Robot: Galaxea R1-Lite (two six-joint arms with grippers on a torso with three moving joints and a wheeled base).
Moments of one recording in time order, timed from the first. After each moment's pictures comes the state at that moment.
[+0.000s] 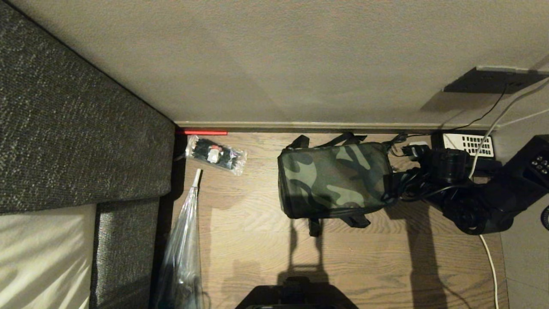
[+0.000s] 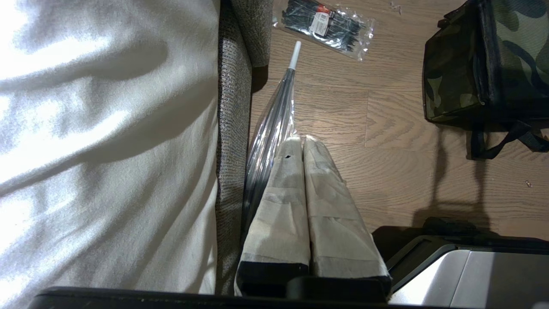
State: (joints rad) left arm 0.00 0.00 0.00 0.00 0.00 -0.01; right arm 0.08 2.16 -0.89 -1.00 -0.08 -0.07
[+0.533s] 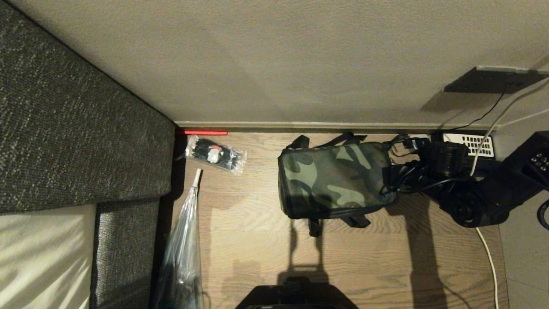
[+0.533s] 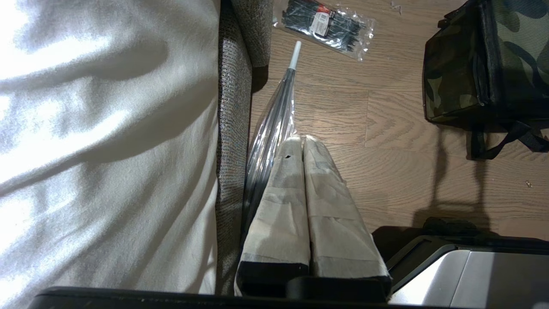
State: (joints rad) left arm 0.00 0.00 0.00 0.00 0.00 -0.01; right arm 0.08 2.16 -0.95 -0.99 -0.08 -0.04
